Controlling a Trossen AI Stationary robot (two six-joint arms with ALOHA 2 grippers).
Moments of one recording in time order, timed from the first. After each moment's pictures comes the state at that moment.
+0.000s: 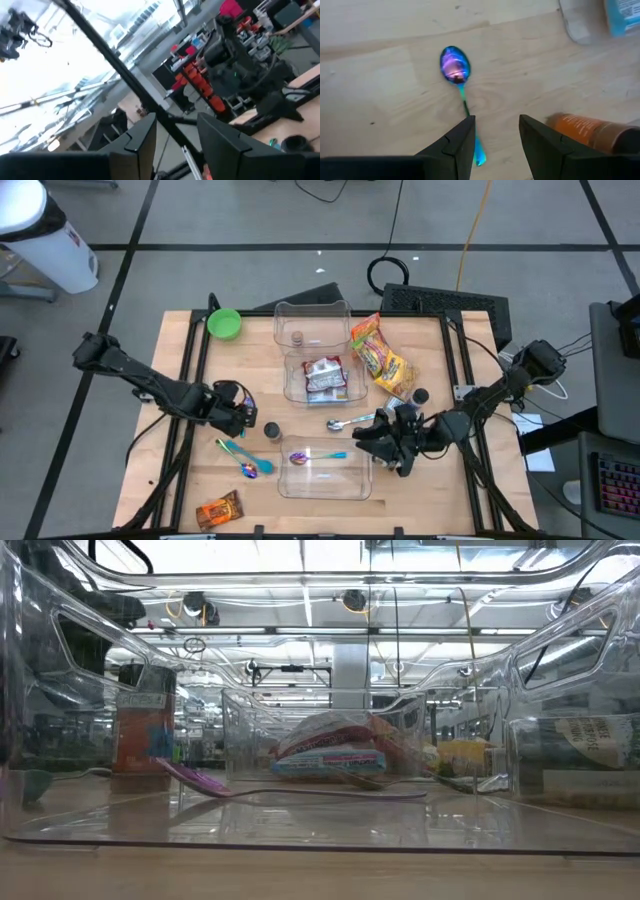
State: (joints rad) left arm -0.41 1.14 0.70 -0.92 -0.32 -1.70; right arm 0.58 1.39 0.69 1.05 0.50 0.62
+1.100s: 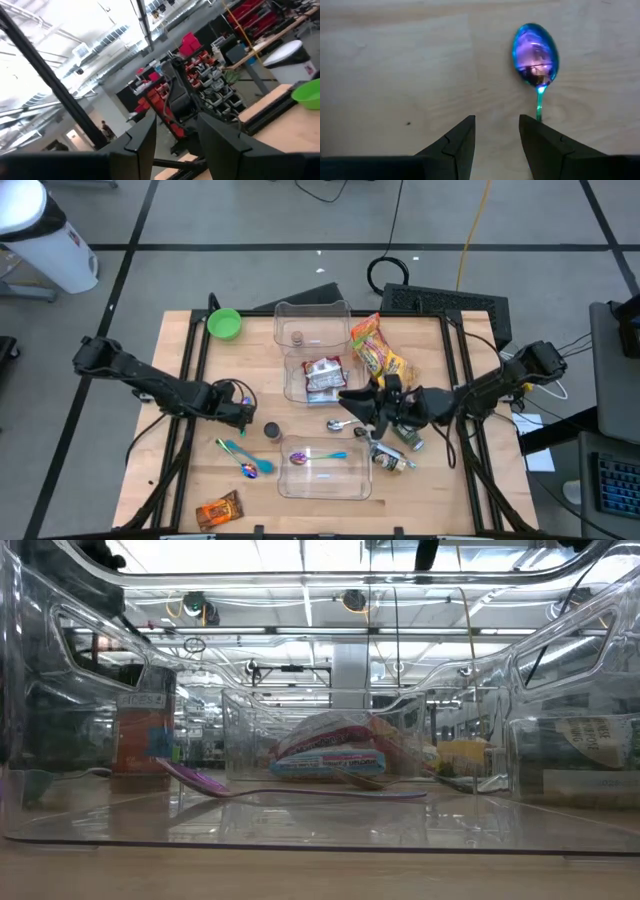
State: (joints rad) left arm -0.28 1.17 0.49 -0.79 -0.16 -1.70; right arm 0.34 1.39 0.74 0.96 0.49 0.56
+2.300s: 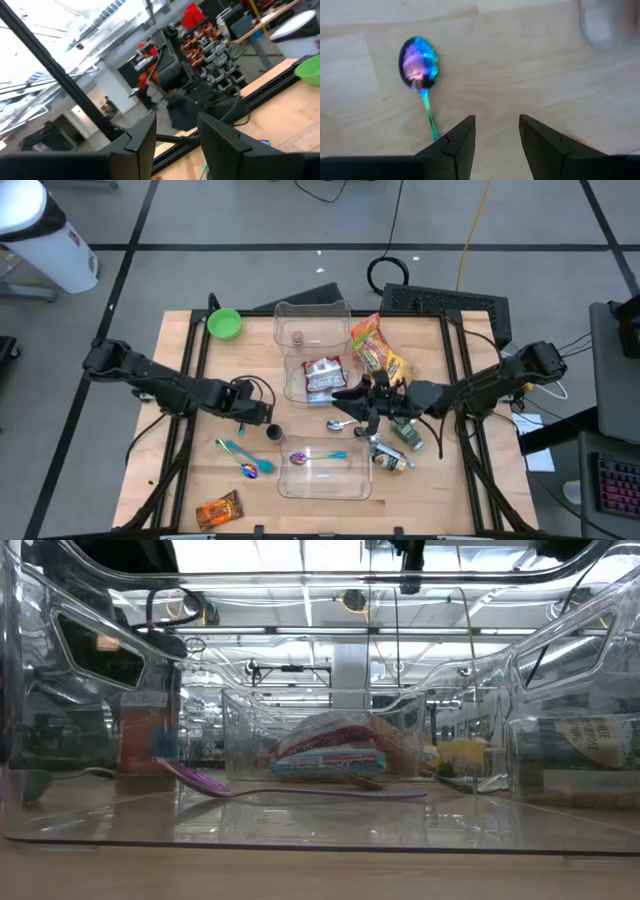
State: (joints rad) left arm -0.22 1.31 0.71 -0.78 -0.16 -1.61; right arm 0.24 1.39 0.74 0.83 0.28 0.65
